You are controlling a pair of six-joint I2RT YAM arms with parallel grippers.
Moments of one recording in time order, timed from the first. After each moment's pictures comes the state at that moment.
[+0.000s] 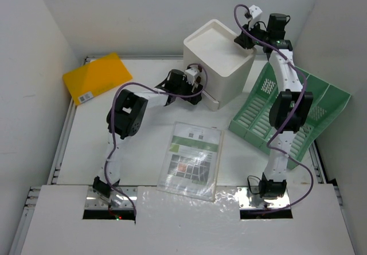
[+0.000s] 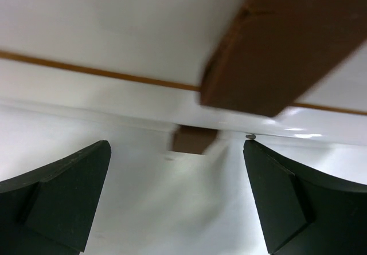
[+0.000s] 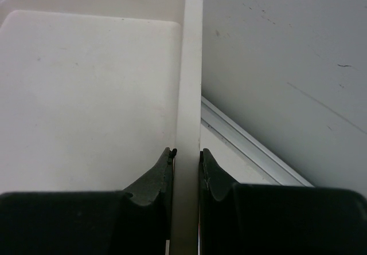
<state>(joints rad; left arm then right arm) -0.49 2.31 1.58 0.14 0.25 0.04 -0.04 2.23 2.18 -0.35 -0.69 -0.37</state>
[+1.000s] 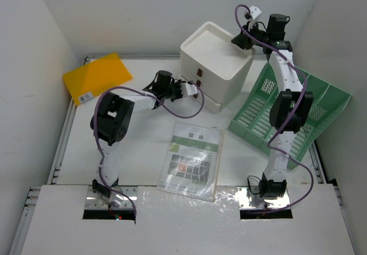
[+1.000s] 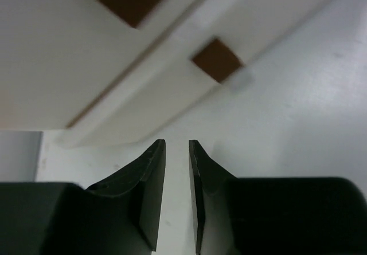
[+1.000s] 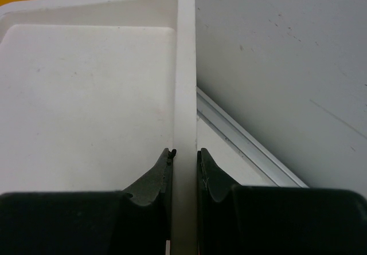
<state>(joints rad) -0.44 2.06 1.29 0.16 0.40 0.91 -0.05 2.22 2.15 -0.31 -0.79 -0.35</state>
